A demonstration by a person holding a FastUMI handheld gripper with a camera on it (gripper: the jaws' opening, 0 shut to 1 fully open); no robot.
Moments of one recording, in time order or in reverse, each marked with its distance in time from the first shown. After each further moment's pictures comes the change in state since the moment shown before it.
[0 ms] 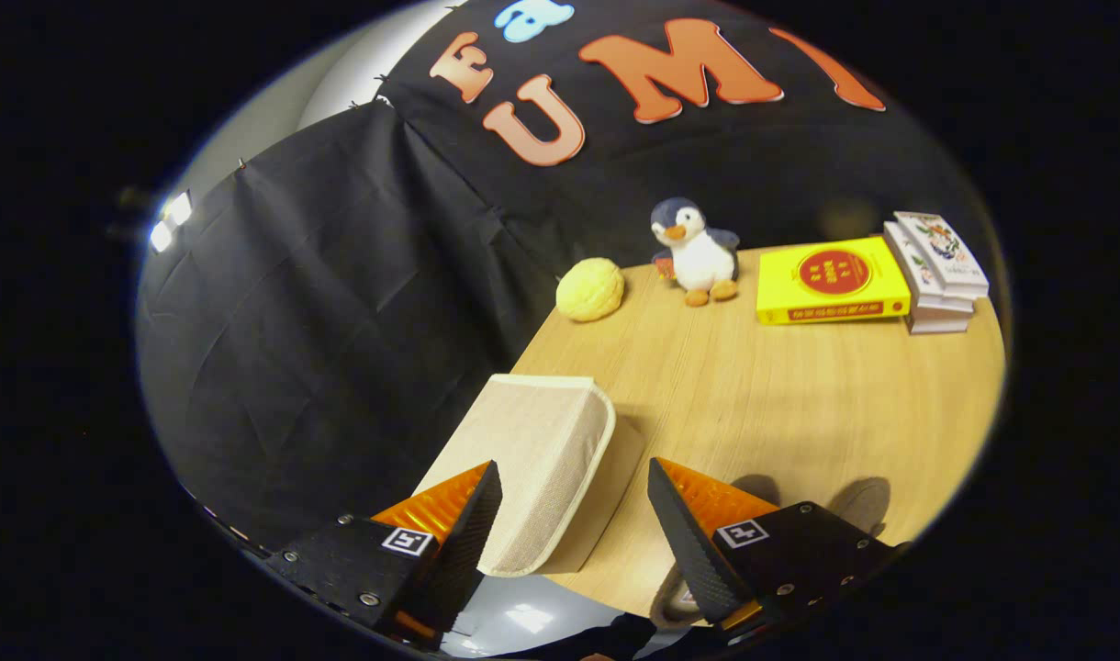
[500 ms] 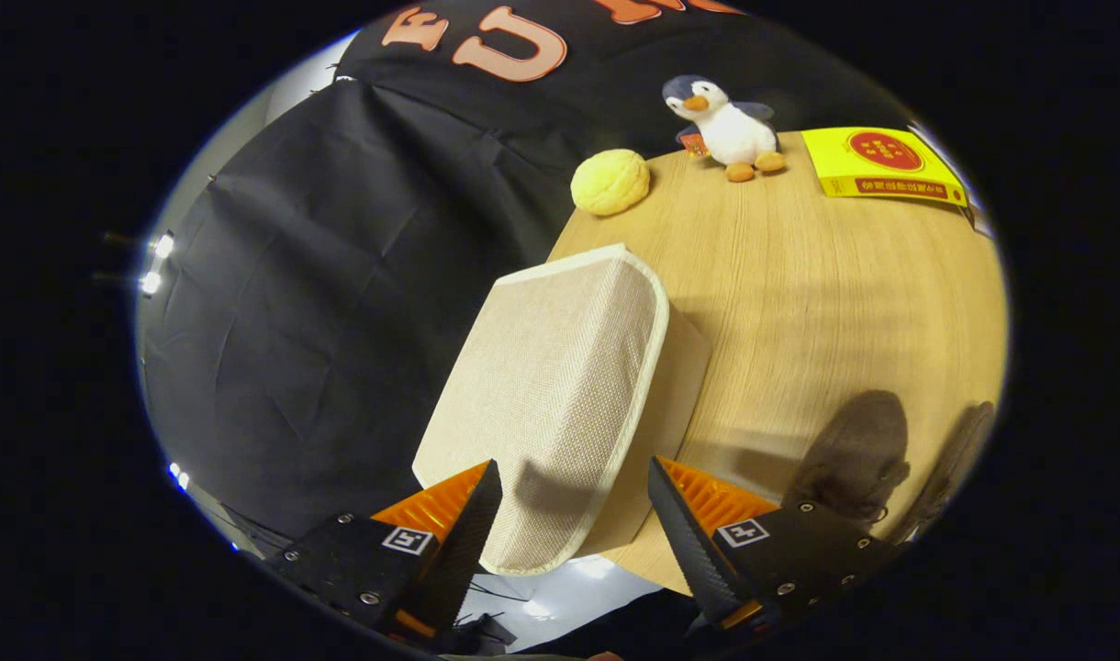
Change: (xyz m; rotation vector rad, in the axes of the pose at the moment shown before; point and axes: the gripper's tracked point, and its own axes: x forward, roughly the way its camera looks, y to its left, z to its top) arm 0.076 0.016 -0.082 0.116 0.242 0.111
